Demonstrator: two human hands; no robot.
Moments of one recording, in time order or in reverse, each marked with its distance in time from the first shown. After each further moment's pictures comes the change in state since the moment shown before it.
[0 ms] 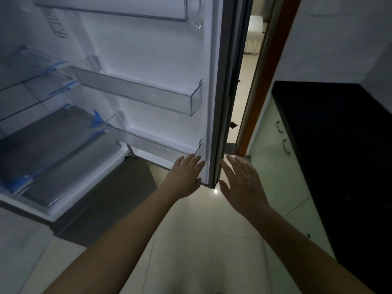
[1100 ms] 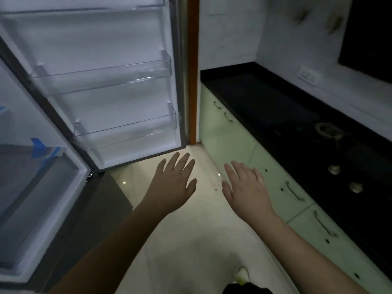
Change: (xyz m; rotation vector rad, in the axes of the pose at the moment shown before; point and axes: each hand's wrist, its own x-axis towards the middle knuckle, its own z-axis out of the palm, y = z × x) left_hand -0.148 -0.013 -0.049 -0.072 0.087 0.350; right_hand -0.142 -0.145 -0.062 -0.202 -0.073 0.588
